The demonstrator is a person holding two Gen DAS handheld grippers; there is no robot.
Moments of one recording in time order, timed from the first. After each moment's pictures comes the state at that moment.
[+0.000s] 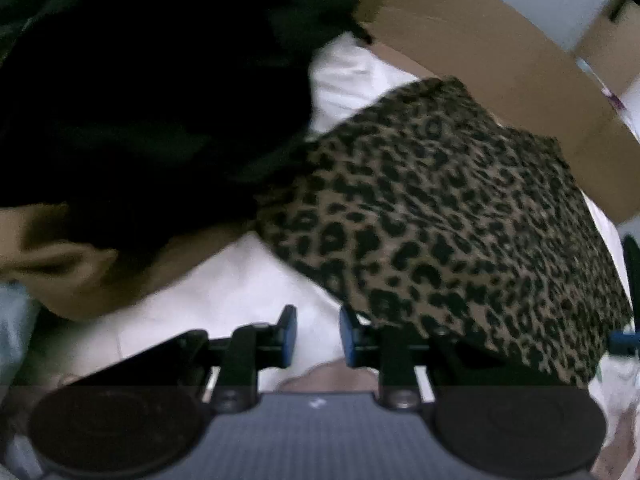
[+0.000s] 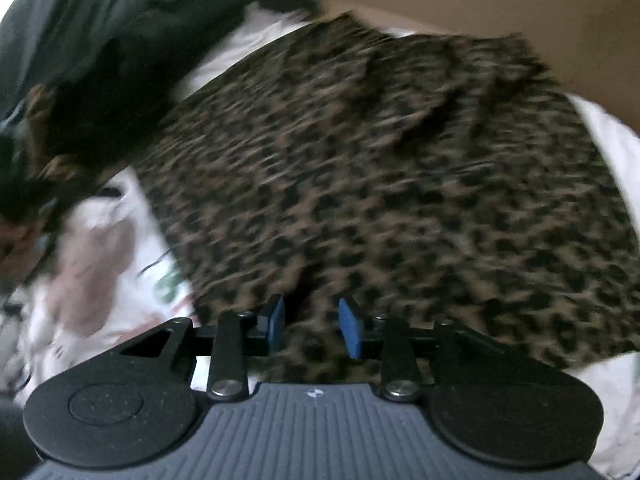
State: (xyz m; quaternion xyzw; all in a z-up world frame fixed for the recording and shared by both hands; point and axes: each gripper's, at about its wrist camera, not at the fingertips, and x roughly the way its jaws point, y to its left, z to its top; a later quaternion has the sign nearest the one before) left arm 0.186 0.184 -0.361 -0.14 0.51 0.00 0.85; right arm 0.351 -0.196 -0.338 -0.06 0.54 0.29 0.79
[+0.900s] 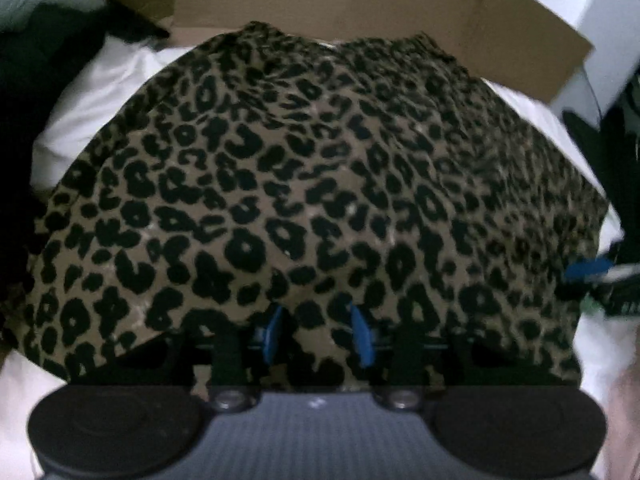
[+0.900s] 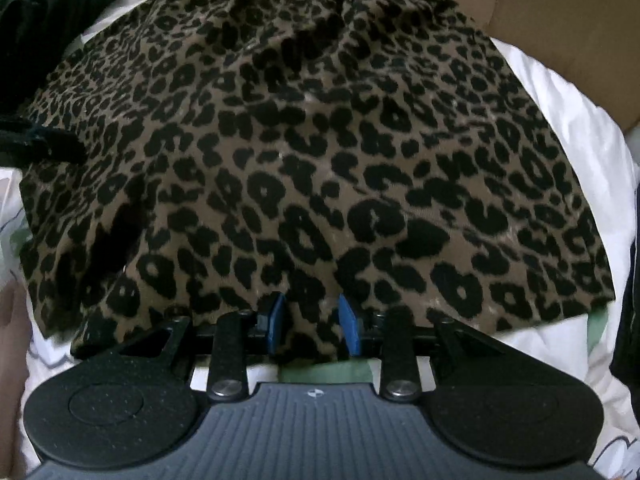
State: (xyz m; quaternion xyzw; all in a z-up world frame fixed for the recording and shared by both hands) left arm 0.234 0.045 -0.399 0.00 0.51 -0.15 0.85; right arm 0.366 -0.237 -0.400 -0.14 0.55 0.21 0.80
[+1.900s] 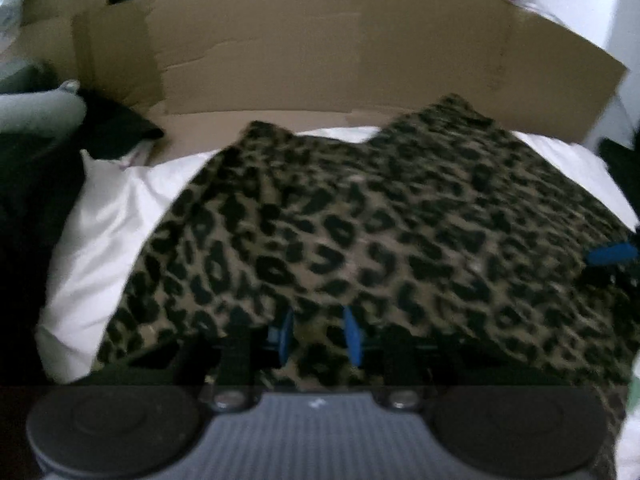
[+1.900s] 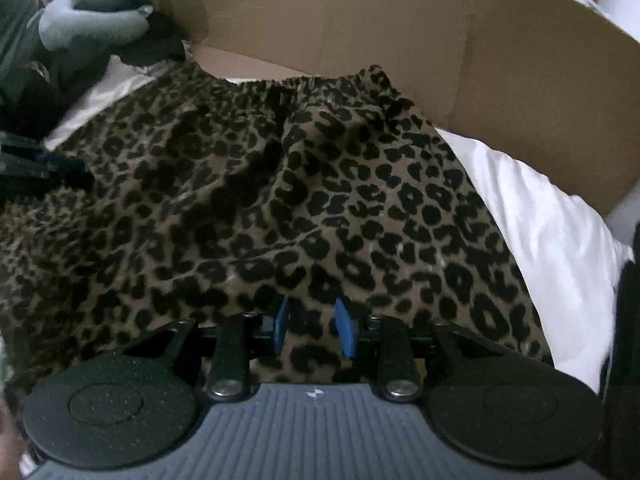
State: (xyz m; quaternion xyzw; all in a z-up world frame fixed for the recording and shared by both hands) left arm 0.341 0.034 -0.378 0.07 0.46 -0.12 0.88; right arm 0.462 -0.241 -0.385 -0.11 0.47 0.20 0.85
